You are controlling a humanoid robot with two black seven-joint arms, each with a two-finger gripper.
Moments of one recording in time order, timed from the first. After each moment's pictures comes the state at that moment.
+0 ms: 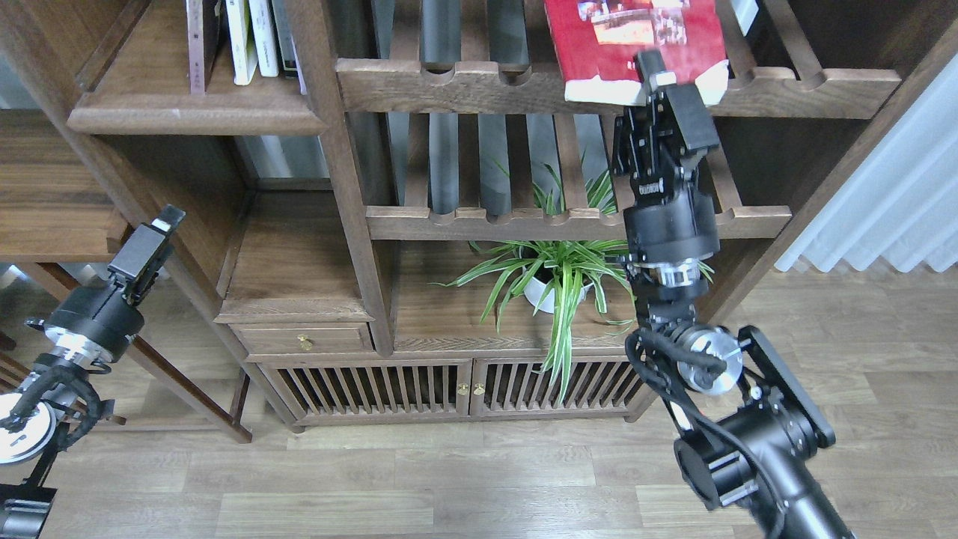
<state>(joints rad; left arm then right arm) -0.19 0.27 -1.48 -1.00 0.03 -0.49 0.23 0.17 0.01 1.23 1.51 0.18 0.58 0.18</state>
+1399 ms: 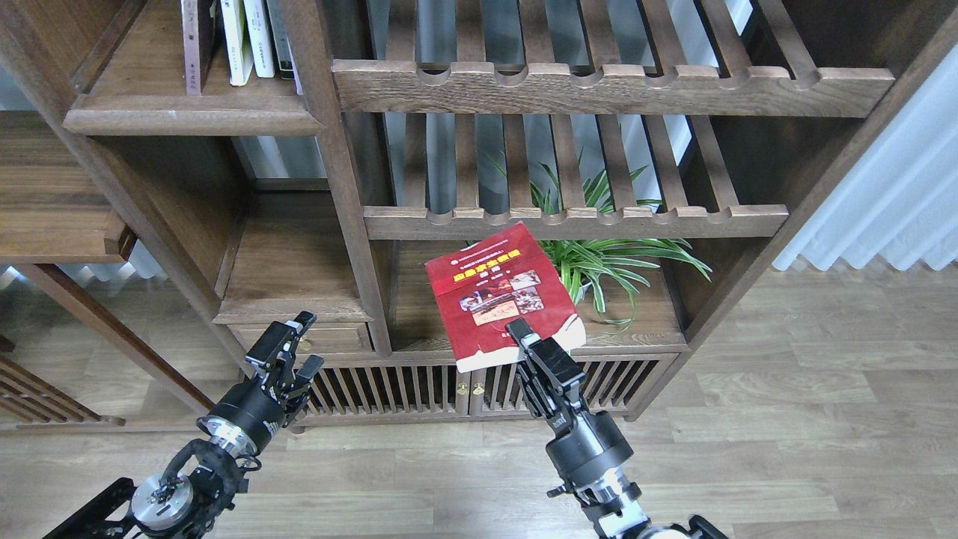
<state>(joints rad) -0.16 0.11 -0.97 -0.92 -0.66 -0.49 0.24 -0.06 0.01 0.82 1.28 0.18 0.58 0.13</state>
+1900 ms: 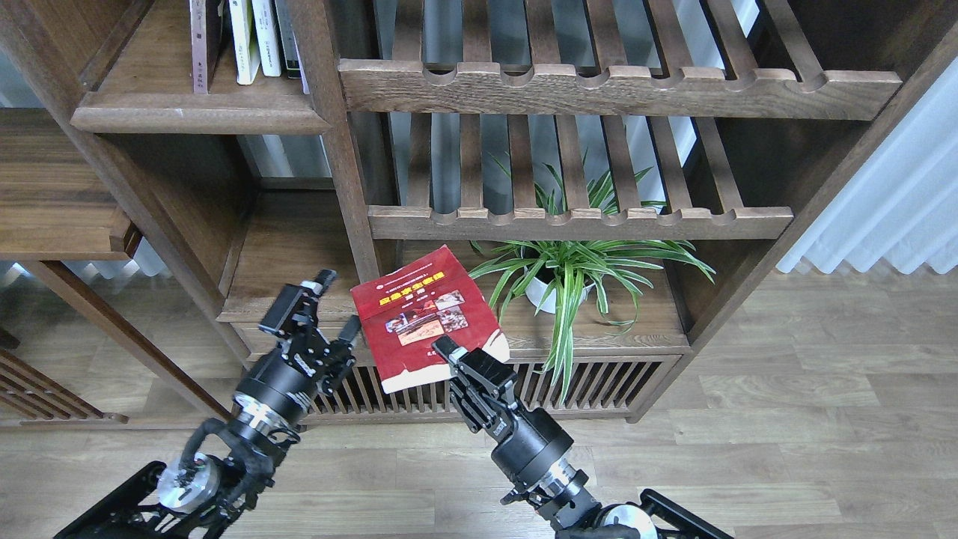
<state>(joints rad) -0.15 0.13 -0.87 -1.08 -0.77 -0.49 0.23 0.03 0.02 0.69 1.22 0.34 0.58 0.01</state>
